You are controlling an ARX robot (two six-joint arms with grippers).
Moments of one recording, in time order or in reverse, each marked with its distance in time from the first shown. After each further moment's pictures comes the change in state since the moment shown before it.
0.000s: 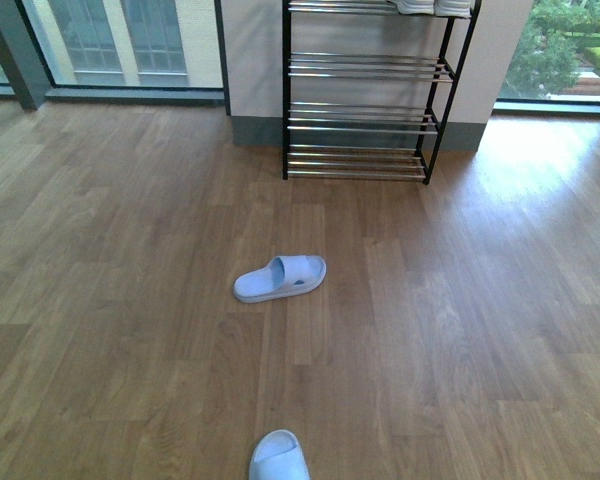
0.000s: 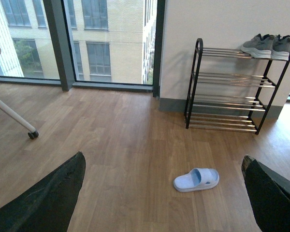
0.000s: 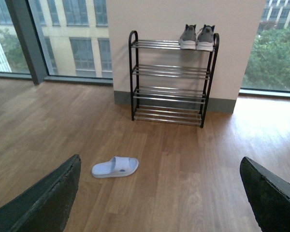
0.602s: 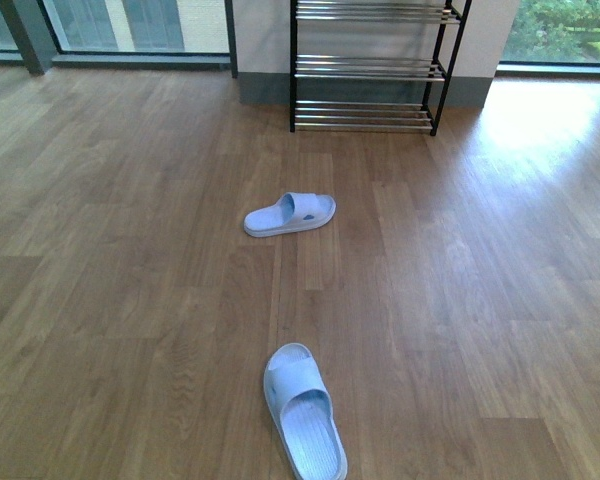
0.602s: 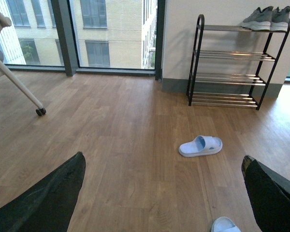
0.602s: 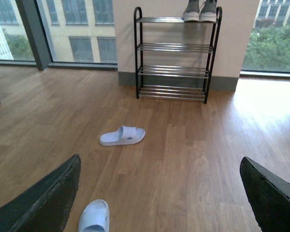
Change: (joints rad) left arm 0.000 0.000 0.000 0.000 0.003 0.000; right arm 0.000 -0.002 0.000 0.000 0.003 0.000
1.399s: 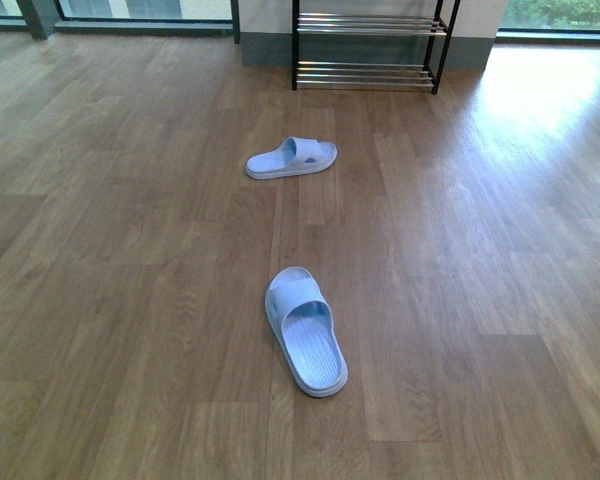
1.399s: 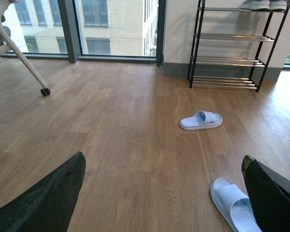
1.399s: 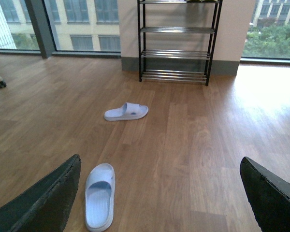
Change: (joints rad) left arm 0.000 0.000 0.000 0.000 0.000 0.000; right arm 0.000 0.000 0.000 0.000 0.001 0.000
